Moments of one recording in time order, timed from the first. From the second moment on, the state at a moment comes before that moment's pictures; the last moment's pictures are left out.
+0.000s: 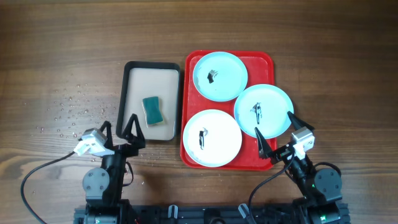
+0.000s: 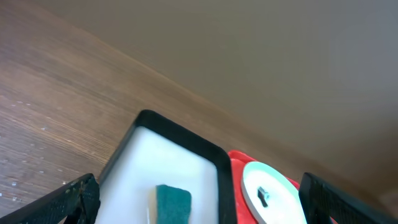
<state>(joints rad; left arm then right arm) -0.02 0.01 0.01 -0.07 0.02 -0.57 0.23 0.01 0.01 0.02 -0.21 -0.01</state>
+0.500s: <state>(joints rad) -0.02 0.61 0.67 -0.60 0.16 -0.54 0.23 0.53 0.75 -0.64 -0.36 0.10</state>
